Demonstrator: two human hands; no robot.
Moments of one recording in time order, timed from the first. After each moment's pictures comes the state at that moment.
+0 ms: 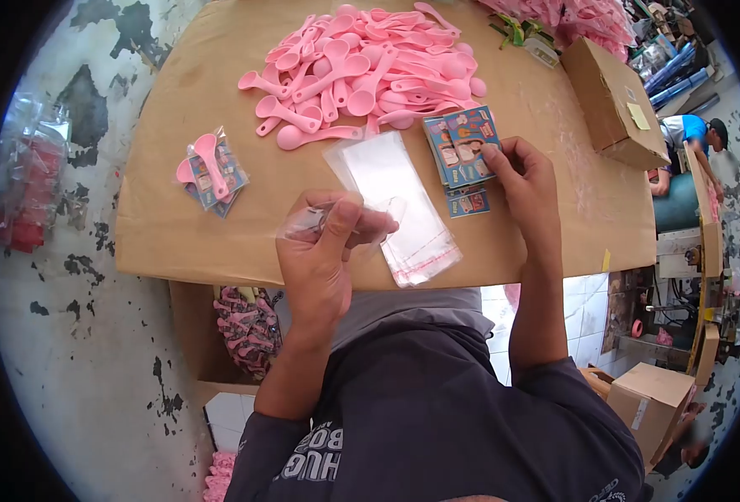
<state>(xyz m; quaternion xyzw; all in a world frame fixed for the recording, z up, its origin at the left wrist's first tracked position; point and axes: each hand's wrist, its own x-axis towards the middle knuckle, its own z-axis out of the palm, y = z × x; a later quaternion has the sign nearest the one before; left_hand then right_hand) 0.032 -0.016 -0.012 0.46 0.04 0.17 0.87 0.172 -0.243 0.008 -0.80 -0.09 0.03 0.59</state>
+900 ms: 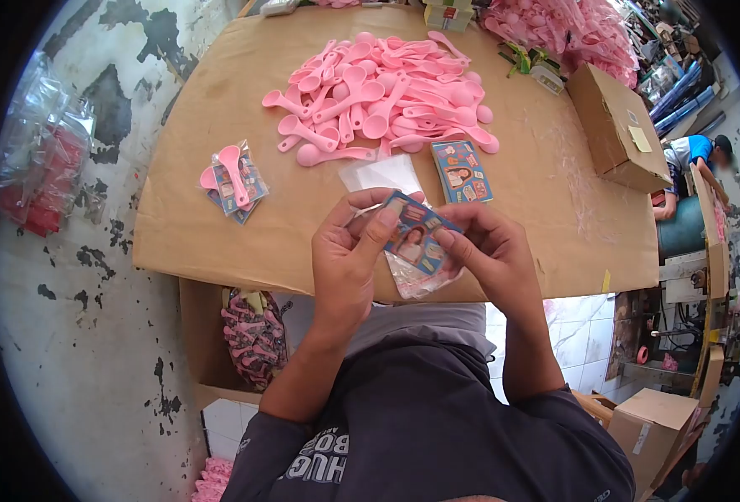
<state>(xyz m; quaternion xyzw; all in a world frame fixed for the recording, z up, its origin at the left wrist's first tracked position) 0.043 -0.036 0.009 0.44 0.04 0.14 0.89 0.098 -0.215 0.032 -0.66 -0.17 0.21 0.71</state>
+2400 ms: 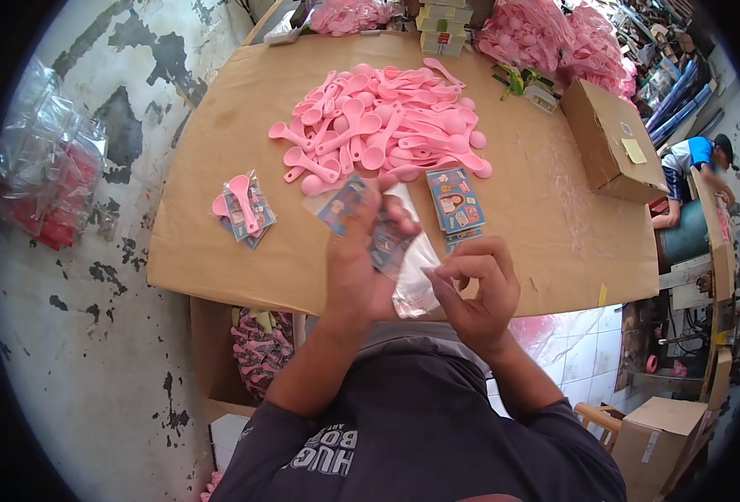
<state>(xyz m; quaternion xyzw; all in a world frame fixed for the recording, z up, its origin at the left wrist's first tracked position) 0.079 -0.041 0.024 0.25 0.00 0.10 0.96 0.086 -0.203 0.027 -0.73 -0.32 -0.27 0.54</state>
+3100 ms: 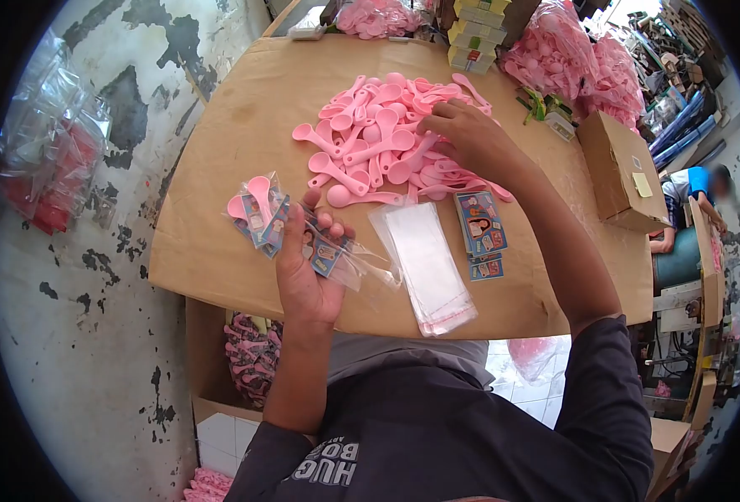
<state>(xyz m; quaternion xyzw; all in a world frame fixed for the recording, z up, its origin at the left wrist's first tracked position) 0.062 0.047 0.008 0.20 0.06 0.22 0.95 0.301 -0.128 0.063 -0.81 -0.55 -0.12 0.12</state>
